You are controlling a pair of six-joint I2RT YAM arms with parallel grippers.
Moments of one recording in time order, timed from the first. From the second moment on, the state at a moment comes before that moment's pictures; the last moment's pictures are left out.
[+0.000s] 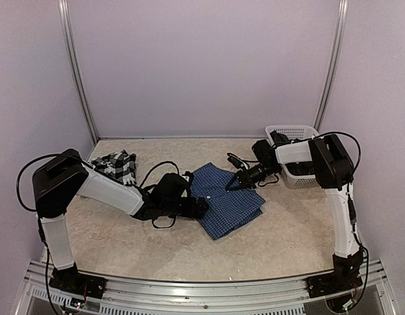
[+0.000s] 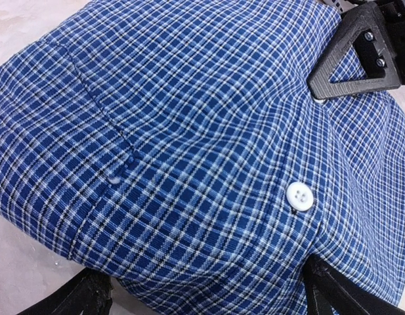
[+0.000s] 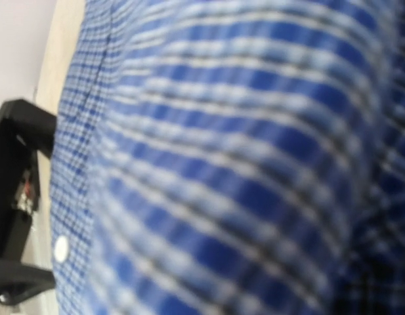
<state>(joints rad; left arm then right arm) -0.90 1.92 0.95 0.26 -0.13 -0.55 0.39 2.34 1.64 -0.53 -1.04 0.00</state>
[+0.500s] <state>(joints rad) -0.89 1.57 0.94 0.10 -0.32 -0.49 0.40 2.04 1.77 -0.76 -0.55 0.01</state>
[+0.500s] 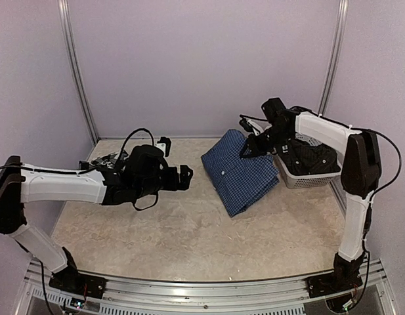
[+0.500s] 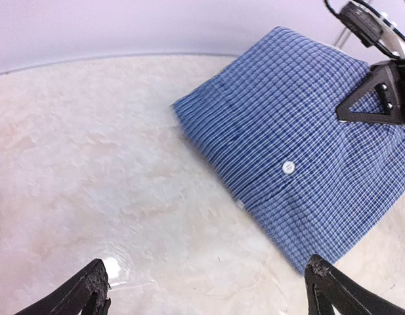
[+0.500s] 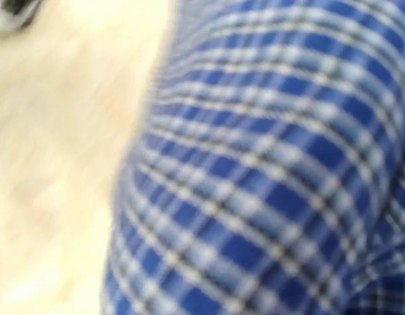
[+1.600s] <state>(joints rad) -0.63 1.27 0.81 -0.06 -0.44 -0.44 1.10 2.49 2.23 -1.33 0.90 0.16</state>
